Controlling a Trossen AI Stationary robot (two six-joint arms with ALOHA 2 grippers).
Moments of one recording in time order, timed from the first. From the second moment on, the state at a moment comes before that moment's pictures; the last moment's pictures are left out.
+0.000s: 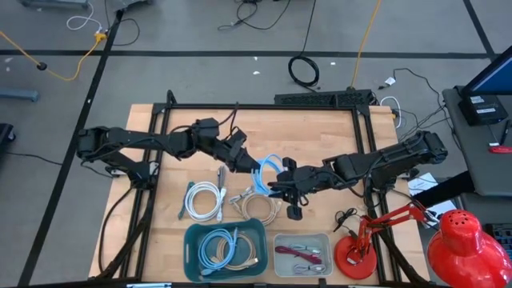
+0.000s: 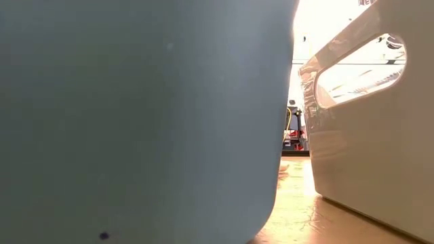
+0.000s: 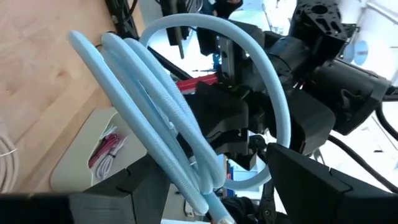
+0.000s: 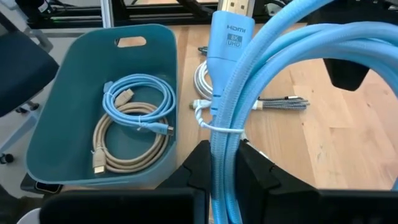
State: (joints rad) left arm 0.16 1.42 0.92 0.41 0.60 -1.42; right arm 0.28 1.46 1.28 -0.44 0.11 0.21
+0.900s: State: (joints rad) left arm 0.17 1.42 0.92 0.49 0.66 -1.42; right arm 0.28 1.46 1.28 -0.41 0.15 0.26
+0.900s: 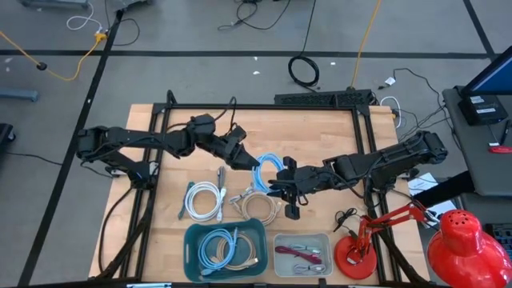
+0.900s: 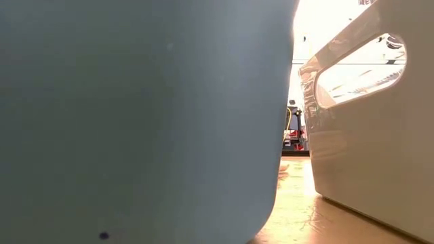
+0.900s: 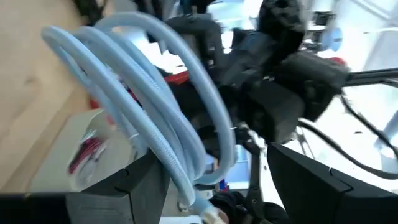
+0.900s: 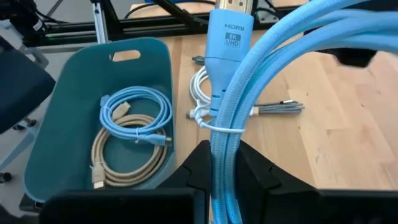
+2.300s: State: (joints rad) left arm -0.07 1.34 0.92 0.15 0.59 -1.31; right arm 0.28 1.44 1.34 0.01 -0.23 0.29
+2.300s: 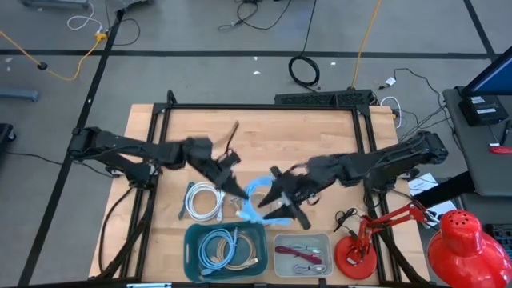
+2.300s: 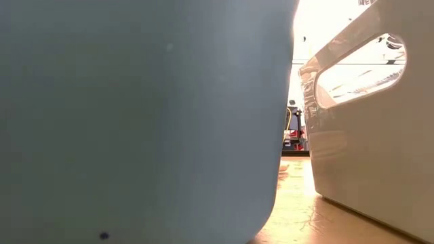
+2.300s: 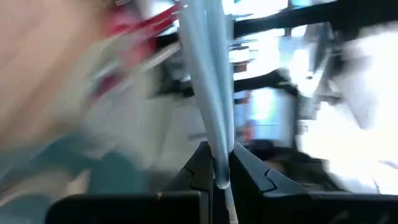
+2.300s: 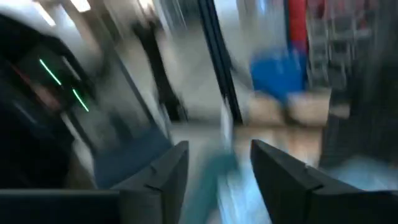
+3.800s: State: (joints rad) left arm -0.52 1.44 0.92 -0.02 0.31 -1.40; right arm 0.26 1.38 1.21 -0.05 -0.02 0.36
